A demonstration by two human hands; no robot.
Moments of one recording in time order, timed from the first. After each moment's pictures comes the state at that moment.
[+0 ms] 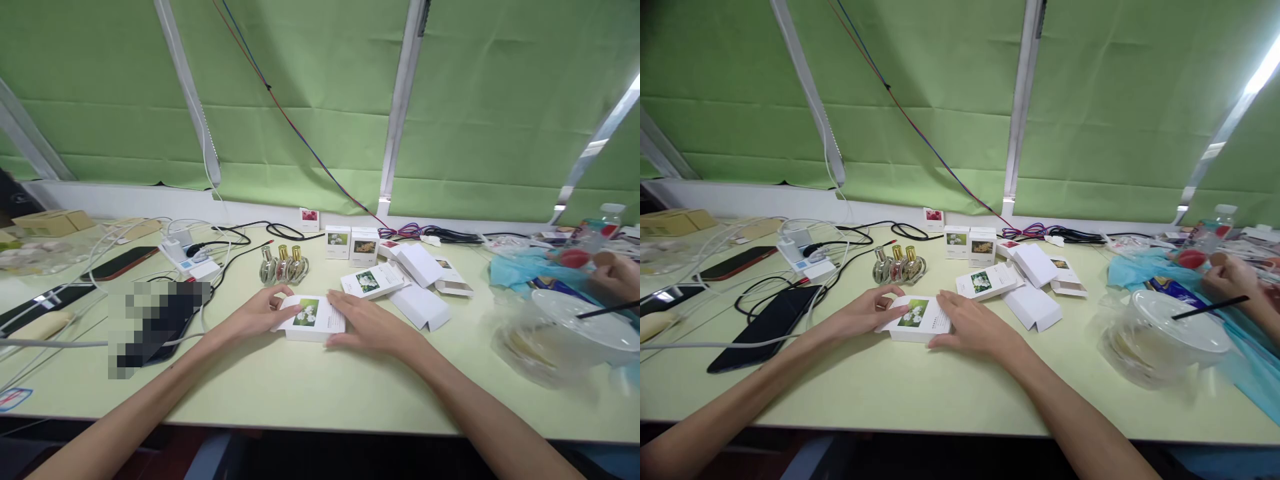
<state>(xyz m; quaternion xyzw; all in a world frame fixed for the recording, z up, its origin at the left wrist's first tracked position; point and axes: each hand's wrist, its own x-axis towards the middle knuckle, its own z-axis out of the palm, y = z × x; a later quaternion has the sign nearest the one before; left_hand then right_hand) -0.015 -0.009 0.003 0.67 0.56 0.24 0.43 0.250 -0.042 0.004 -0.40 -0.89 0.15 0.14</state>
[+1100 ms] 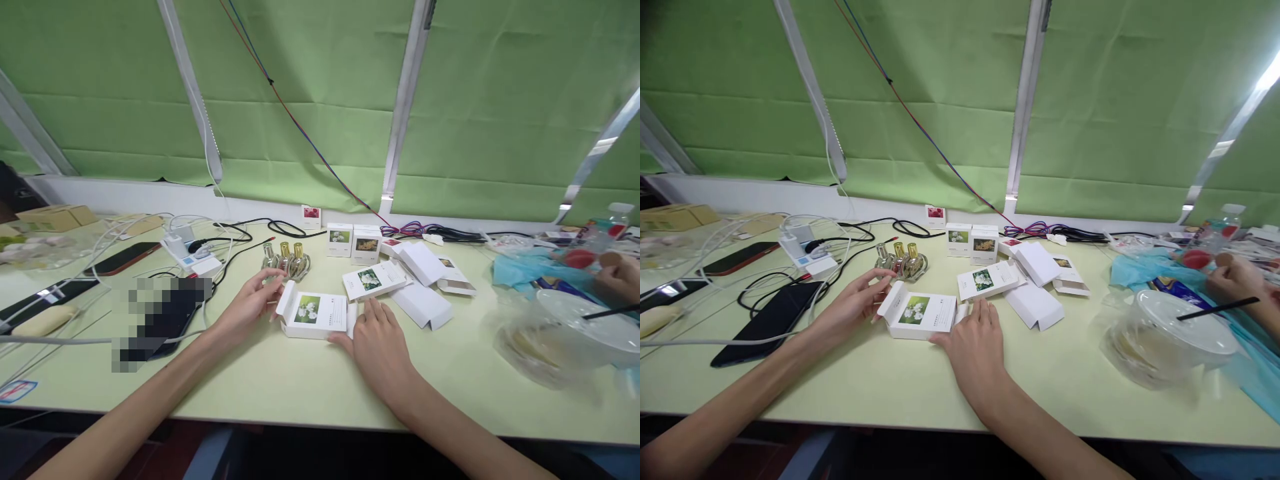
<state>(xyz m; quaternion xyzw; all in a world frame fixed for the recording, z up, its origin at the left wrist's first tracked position) -0.010 -0.021 0.011 0.53 0.49 0.46 0.52 0.217 -0.085 -0.009 -0.63 -0.77 0.01 0.09</state>
